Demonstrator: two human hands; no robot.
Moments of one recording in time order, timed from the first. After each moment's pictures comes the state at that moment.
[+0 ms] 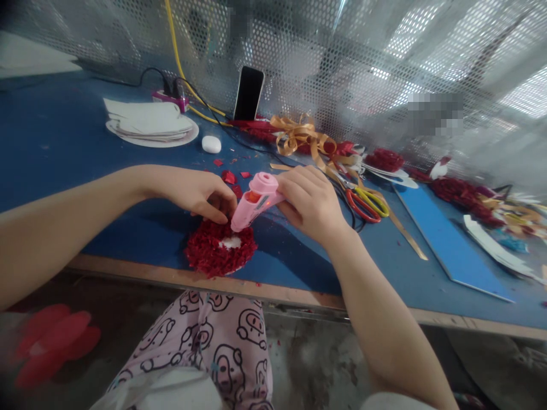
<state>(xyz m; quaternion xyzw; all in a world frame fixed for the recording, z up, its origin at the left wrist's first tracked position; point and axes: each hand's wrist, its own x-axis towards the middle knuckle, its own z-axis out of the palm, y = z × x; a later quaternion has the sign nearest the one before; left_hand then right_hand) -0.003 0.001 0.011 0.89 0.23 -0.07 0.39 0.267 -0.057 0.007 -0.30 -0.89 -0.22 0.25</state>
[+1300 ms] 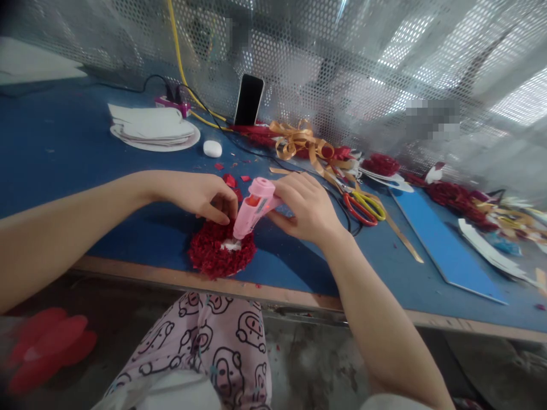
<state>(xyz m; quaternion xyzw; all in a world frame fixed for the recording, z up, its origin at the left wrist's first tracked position) -0.002 -0.002 0.012 0.89 0.24 -0.03 0.39 0.266 -0.056 0.003 -0.28 -0.91 -0.18 0.26</state>
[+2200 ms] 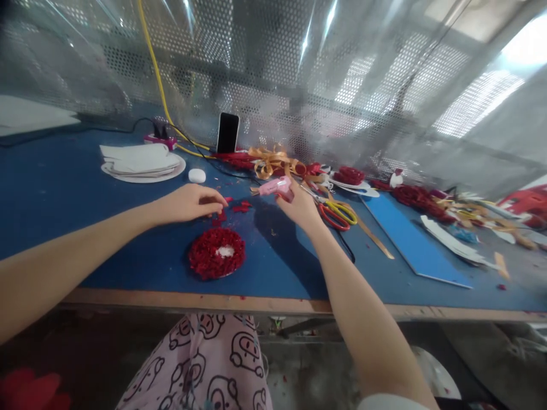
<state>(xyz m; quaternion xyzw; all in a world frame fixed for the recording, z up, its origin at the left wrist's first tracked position) 0.004 0.006 0.003 0.87 0.34 0.18 0.31 0.315 -0.016 -0.006 -0.67 -0.69 -0.03 0.27</state>
